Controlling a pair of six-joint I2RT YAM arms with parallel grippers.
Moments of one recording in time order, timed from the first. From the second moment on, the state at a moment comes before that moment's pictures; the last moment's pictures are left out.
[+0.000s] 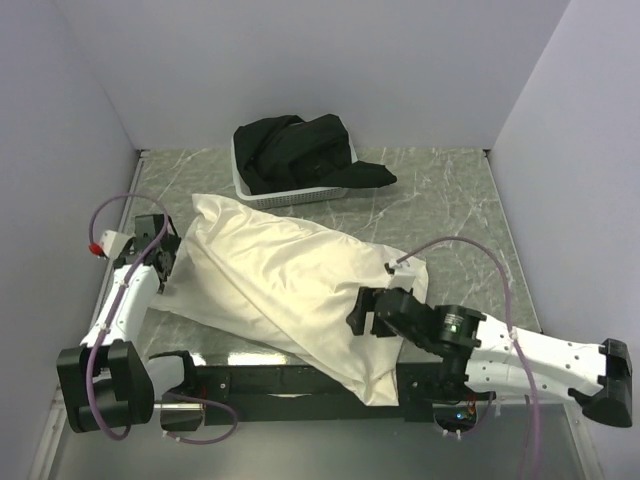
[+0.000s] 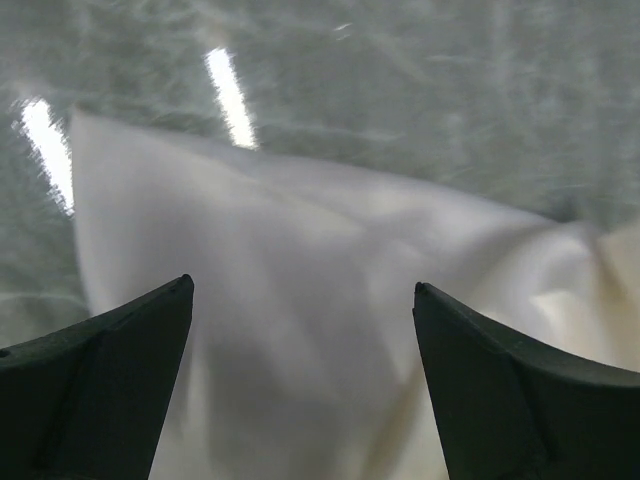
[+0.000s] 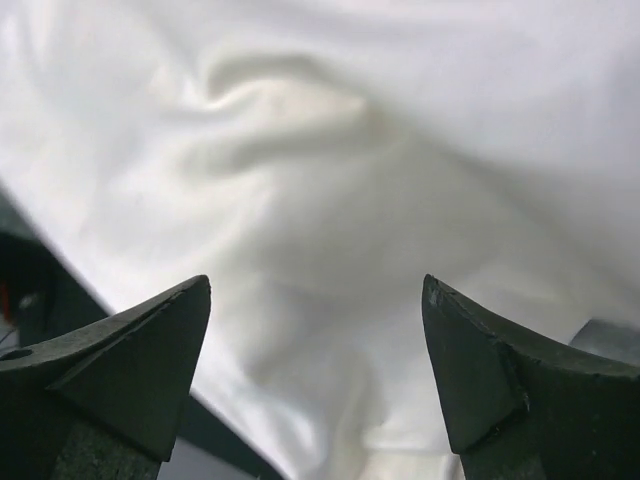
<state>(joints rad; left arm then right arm) 0.12 1.13 0.76 -0.57 -0.46 -1.14 1.19 0.79 0.58 -0.63 0.40 1.00</state>
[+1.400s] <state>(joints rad) 0.52 0.96 0.68 -0.75 -0.52 -1.06 0.62 0.89 0.56 -0.44 -0.01 0.62</state>
